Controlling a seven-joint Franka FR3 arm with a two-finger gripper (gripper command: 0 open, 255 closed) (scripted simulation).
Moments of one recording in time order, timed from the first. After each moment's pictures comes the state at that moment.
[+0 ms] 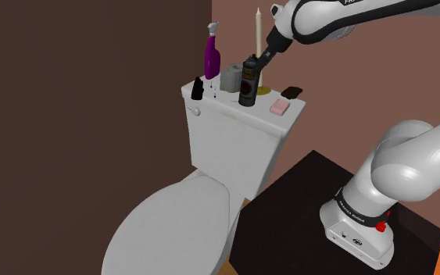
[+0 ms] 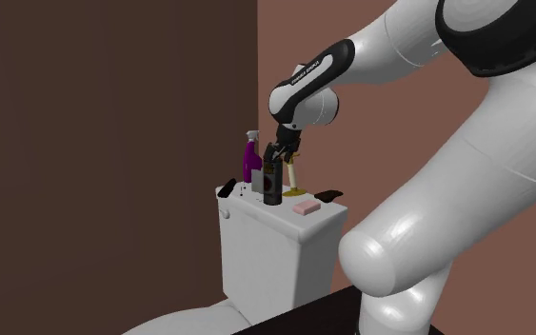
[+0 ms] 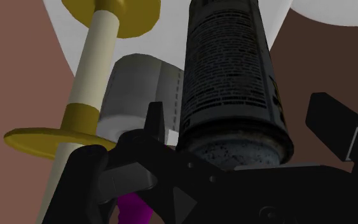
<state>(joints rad) 0.12 -0.53 -0.17 -2.52 -0.01 2.46 -0.43</state>
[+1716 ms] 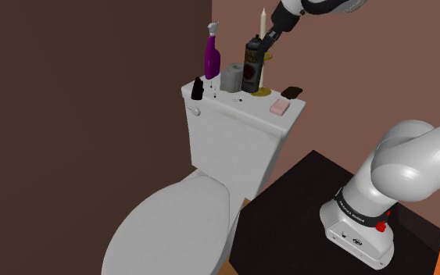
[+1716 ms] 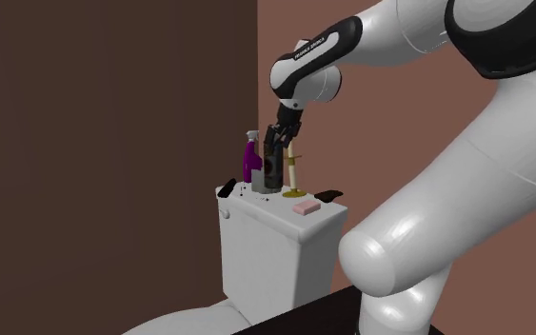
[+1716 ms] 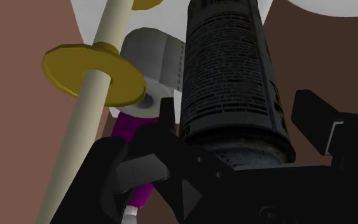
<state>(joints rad) 0.12 -0.56 -0.16 -2.39 -0.01 2.30 -0.42</state>
